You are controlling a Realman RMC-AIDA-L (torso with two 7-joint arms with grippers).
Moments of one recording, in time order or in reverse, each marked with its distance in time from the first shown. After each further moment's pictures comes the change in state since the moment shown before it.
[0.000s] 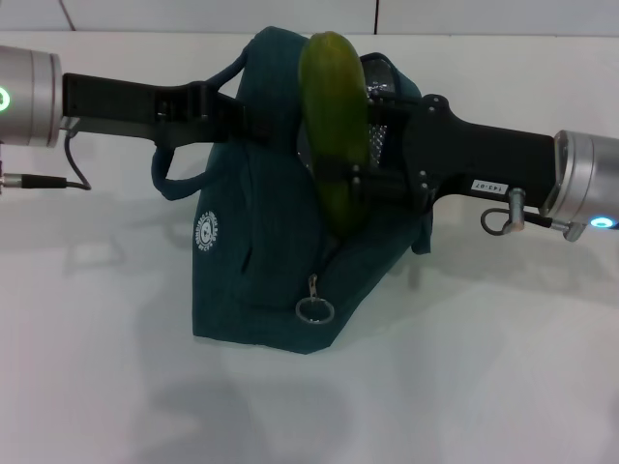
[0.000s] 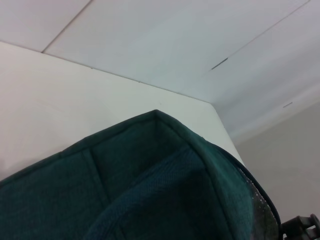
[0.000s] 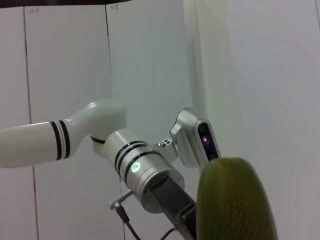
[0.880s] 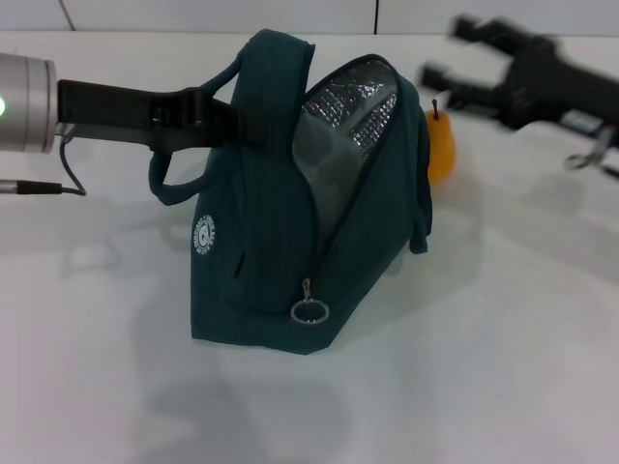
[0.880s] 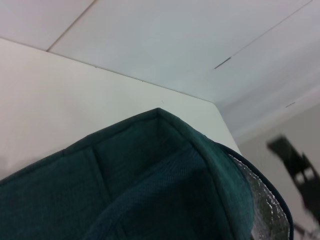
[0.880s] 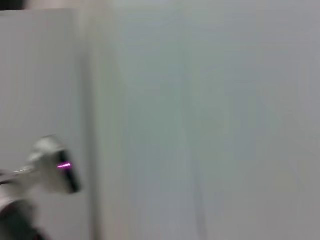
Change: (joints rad) left arm 0.011 0.002 0.000 -0.003 0.000 0.000 0.011; right arm -0.136 -0.050 0.158 -0.138 0.010 0.143 0.105
